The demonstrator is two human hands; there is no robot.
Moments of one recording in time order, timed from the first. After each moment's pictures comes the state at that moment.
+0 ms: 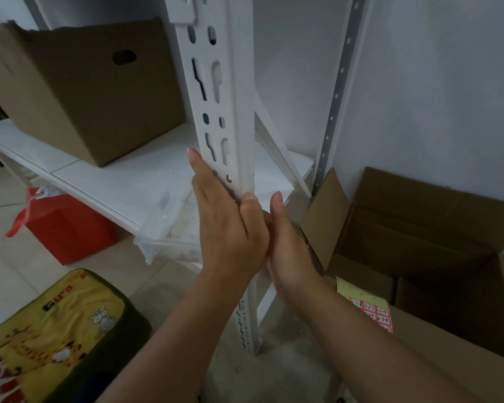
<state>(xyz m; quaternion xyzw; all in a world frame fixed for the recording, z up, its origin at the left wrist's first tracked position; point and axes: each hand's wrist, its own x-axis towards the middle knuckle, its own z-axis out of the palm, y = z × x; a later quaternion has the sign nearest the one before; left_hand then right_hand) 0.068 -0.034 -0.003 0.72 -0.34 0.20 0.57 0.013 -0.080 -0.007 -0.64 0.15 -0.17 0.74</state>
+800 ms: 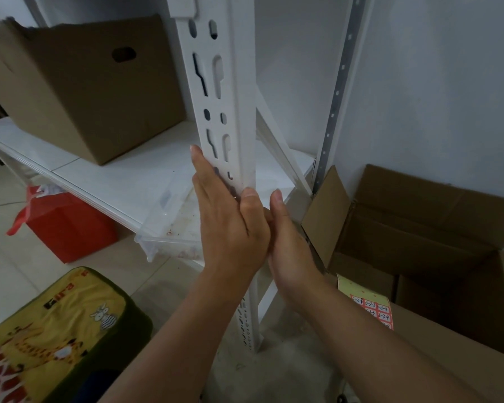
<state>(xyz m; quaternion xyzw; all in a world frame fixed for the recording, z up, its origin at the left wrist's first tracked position) 0.072 -0.037 -0.008 0.71 -0.33 0.21 0.58 0.011 -0.077 -0.005 -0.65 0.15 -0.17 0.73</state>
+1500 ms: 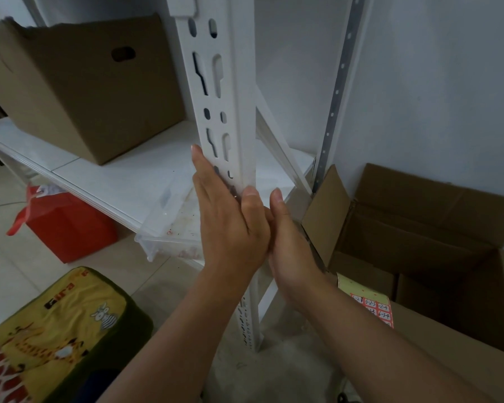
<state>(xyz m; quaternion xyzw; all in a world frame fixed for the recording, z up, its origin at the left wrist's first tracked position) 0.073 -0.038 -0.010 0.72 -0.33 0.21 0.58 0.011 -0.077 -0.006 -0.64 0.14 -0.17 0.74</state>
